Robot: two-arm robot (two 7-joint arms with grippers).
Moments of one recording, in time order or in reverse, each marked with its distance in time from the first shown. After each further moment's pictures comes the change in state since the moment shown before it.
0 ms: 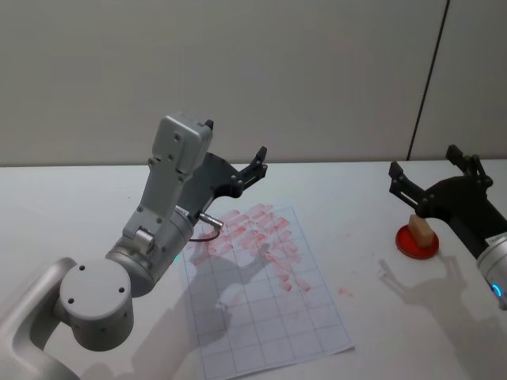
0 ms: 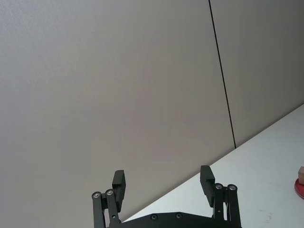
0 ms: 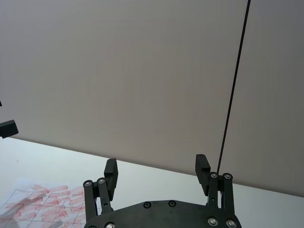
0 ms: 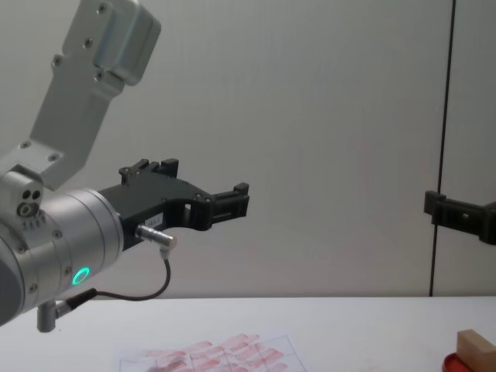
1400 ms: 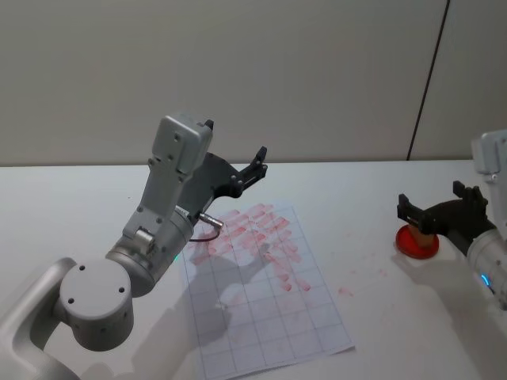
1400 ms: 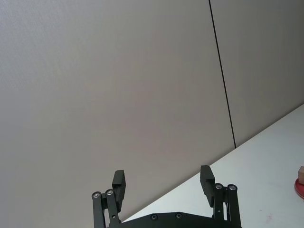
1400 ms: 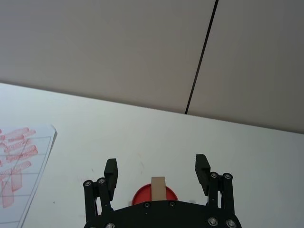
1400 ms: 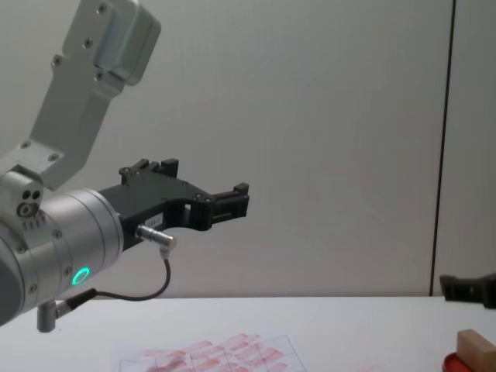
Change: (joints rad) left arm 0.000 0.000 0.000 0.000 0.000 0.000 0.000; right arm 0.116 -0.064 0.003 0.109 -0.099 0.375 -0.079
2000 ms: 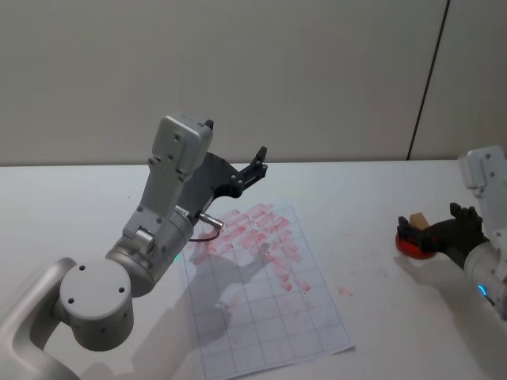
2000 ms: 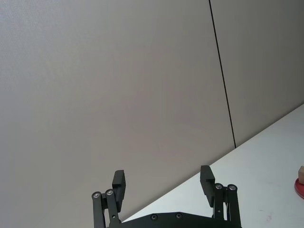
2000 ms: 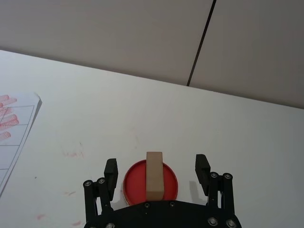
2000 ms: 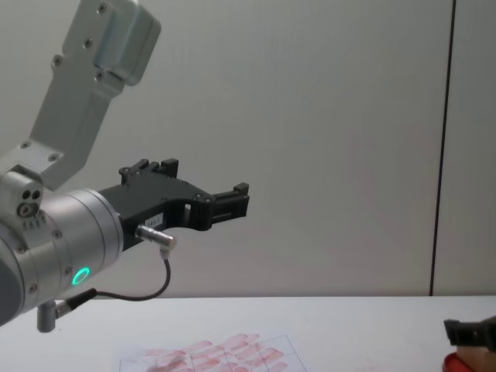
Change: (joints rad) left arm 0.000 0.000 0.000 0.000 0.000 0.000 0.000; right arm 0.031 -0.009 0.000 0.099 -0.037 0.044 0.045
